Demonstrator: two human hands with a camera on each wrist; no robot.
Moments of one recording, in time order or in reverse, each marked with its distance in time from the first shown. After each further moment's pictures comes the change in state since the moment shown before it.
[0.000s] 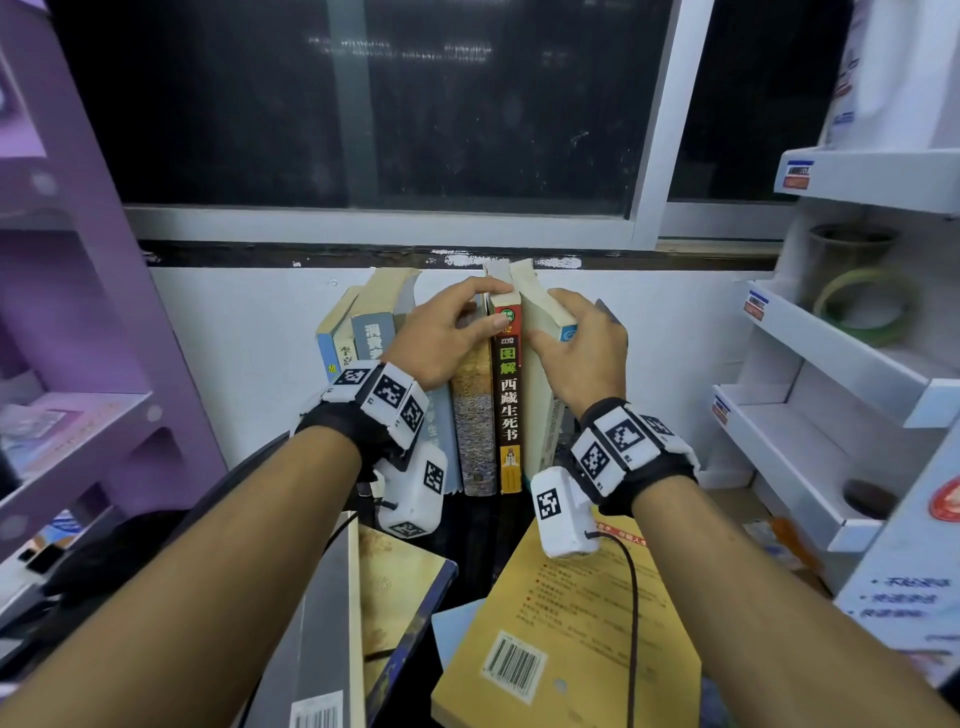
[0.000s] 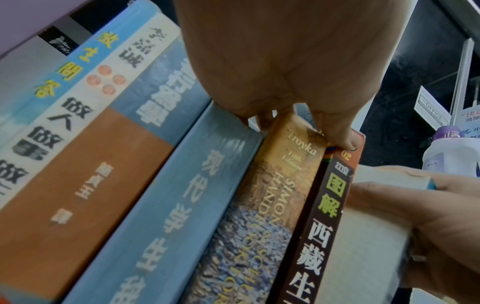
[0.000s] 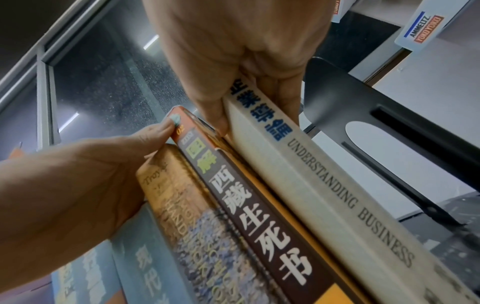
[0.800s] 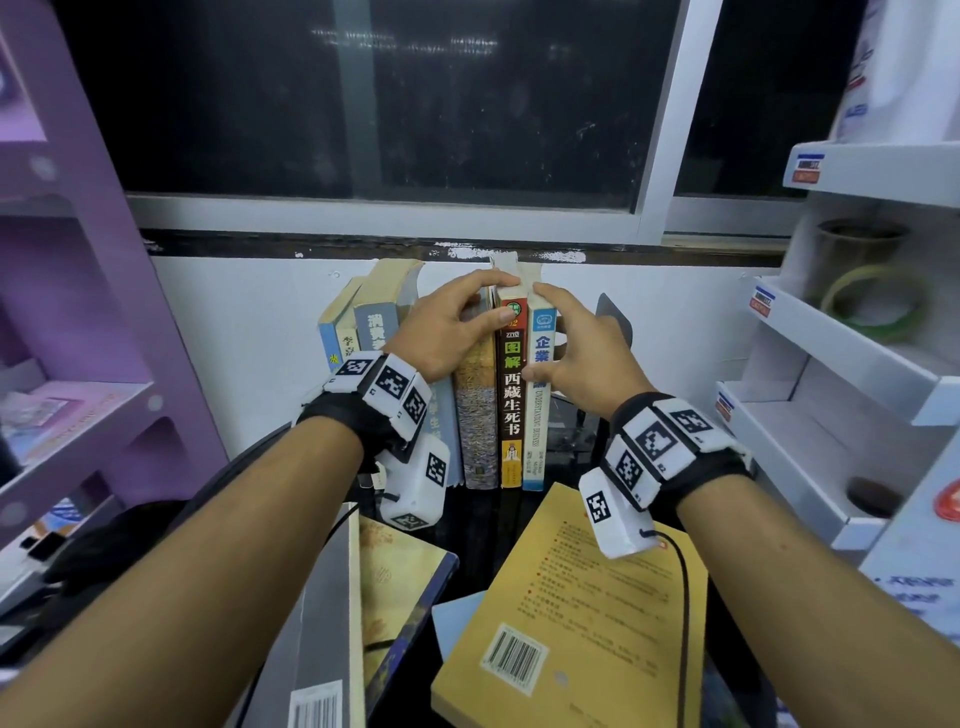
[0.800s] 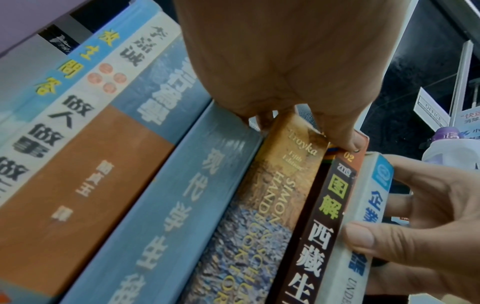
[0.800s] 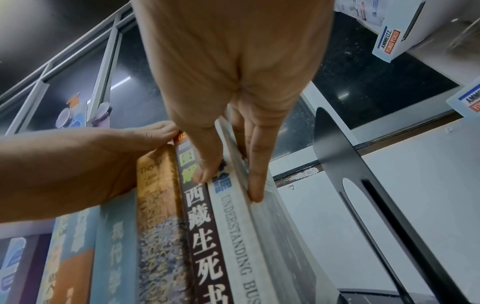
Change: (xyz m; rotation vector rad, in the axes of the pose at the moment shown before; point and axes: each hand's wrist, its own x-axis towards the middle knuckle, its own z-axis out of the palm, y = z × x) left_hand -0.002 0.004 0.001 -0.001 -0.008 0.016; right_hand -0.004 0.001 -0.020 0.004 -0.424 -0.074
